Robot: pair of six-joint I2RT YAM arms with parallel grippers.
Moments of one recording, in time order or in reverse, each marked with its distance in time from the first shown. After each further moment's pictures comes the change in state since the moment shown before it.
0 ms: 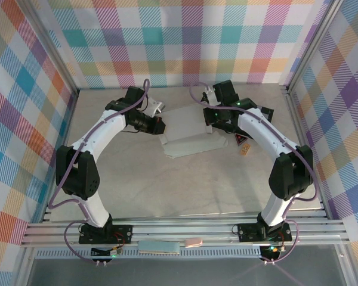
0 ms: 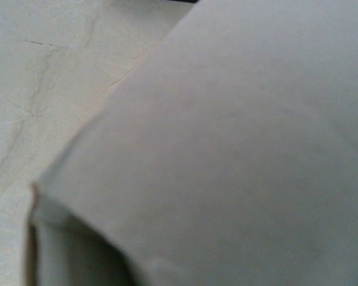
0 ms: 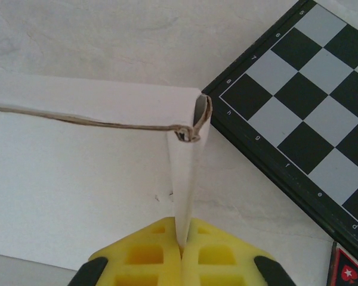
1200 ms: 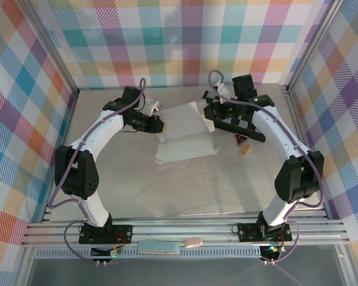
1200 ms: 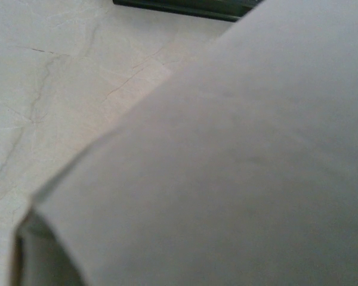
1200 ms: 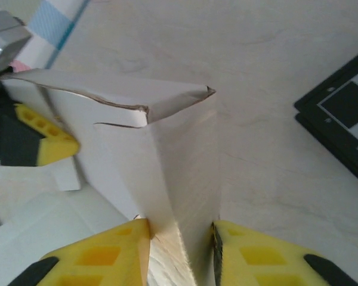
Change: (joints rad) left arm 0.031 0.000 -0.024 0.043 0.052 -0.014; right arm -0.134 -0.058 0.003 -0.031 -0.469 0.005
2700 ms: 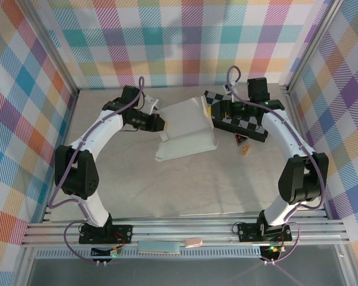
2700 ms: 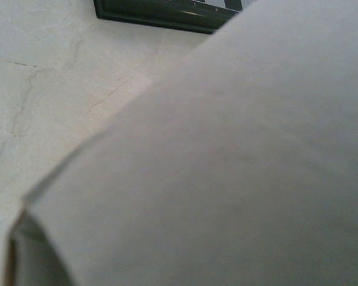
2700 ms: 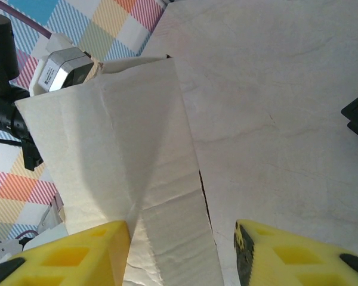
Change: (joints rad) left arm 0.008 0.001 0.000 0.036 0.060 -0.023; right arm -0.136 -0.032 -0.114 0.148 -0.349 0.098
